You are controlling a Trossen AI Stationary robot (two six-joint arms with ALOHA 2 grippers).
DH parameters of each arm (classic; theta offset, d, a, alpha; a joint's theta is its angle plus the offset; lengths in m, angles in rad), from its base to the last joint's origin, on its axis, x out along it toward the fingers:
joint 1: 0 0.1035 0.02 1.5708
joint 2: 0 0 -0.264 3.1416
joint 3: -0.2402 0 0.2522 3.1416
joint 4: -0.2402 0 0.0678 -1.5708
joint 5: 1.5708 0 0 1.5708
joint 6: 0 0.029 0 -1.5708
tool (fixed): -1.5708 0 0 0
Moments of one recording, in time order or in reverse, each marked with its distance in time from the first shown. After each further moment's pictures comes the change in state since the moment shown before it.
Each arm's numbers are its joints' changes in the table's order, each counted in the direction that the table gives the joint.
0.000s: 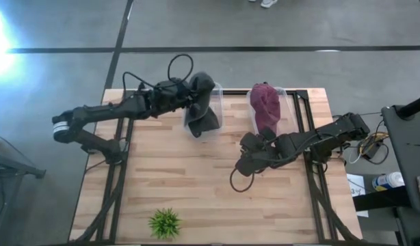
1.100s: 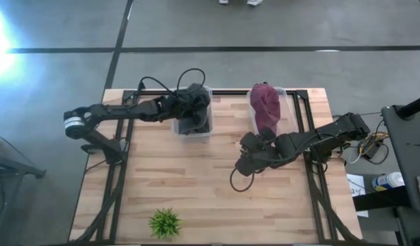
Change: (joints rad) left arm 0.040 -0.140 0.100 -0.064 -0.035 -0.191; right arm 0.002 0.000 0.000 0.004 0.001 0.015
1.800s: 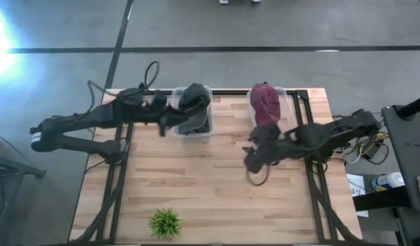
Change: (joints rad) left arm -0.144 0.511 0.006 -0.066 -0.403 -0.159; right arm 0.006 0.166 0.000 0.098 0.037 -0.058
